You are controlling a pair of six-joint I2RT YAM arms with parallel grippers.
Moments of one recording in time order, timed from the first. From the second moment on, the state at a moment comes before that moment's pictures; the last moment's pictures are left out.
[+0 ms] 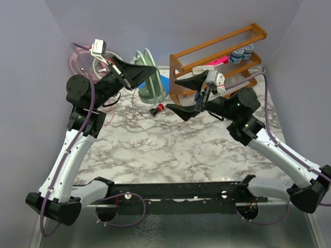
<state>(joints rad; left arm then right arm) -0.34 1.08 1.35 0.19 0.58 -1.22 0.75 1.15 1.13 0.36 -0.51 -0.02</state>
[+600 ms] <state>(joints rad) -0.34 1.10 1.25 0.22 0.65 -1.37 0.75 1.31 1.32 0.18 -0.72 -0.05</state>
